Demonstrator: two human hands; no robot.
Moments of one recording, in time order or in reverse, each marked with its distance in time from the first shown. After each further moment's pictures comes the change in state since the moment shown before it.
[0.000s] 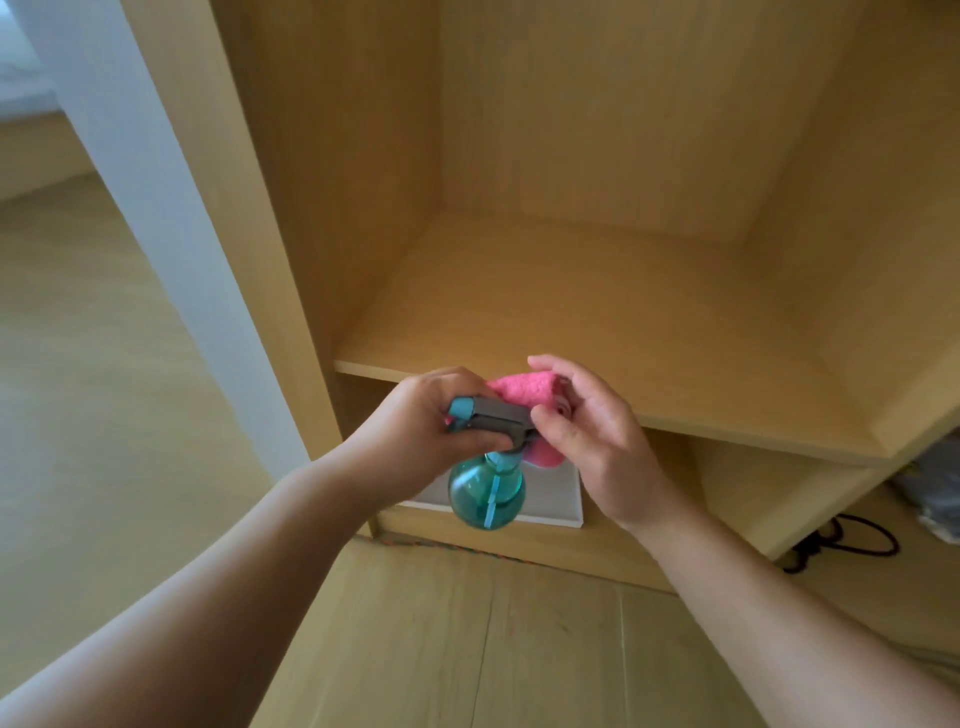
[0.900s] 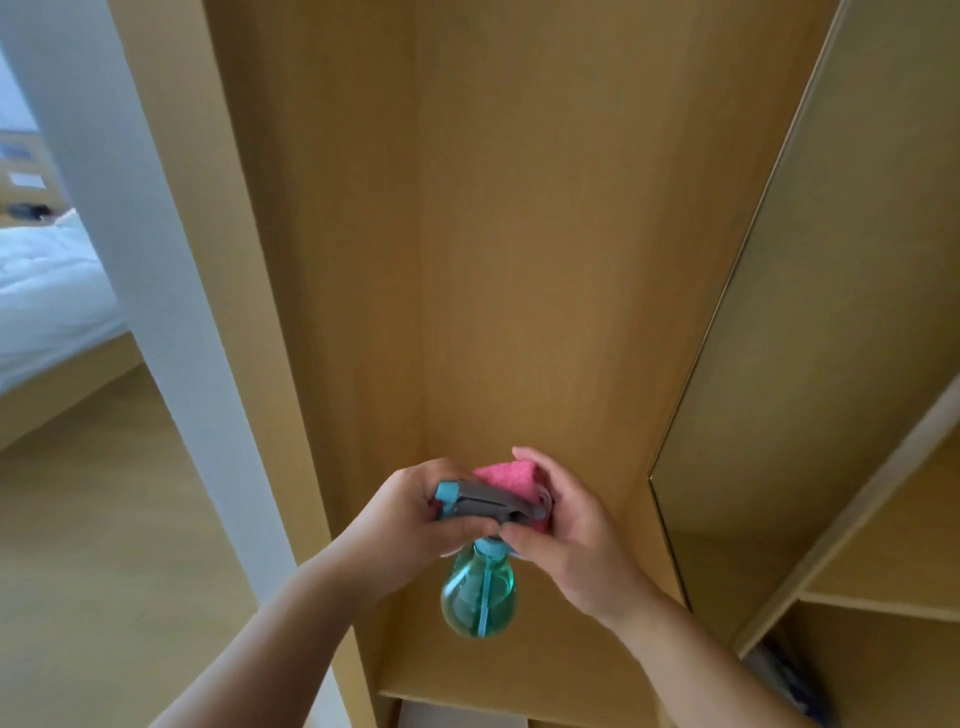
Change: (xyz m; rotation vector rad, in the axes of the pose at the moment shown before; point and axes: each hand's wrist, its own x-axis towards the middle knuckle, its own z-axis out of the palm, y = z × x) left_hand 0.167 0.492 -0.331 -0.156 -0.047 -0.052; right_hand 0.162 -0.593 0.030 -0.134 0.061 0.070
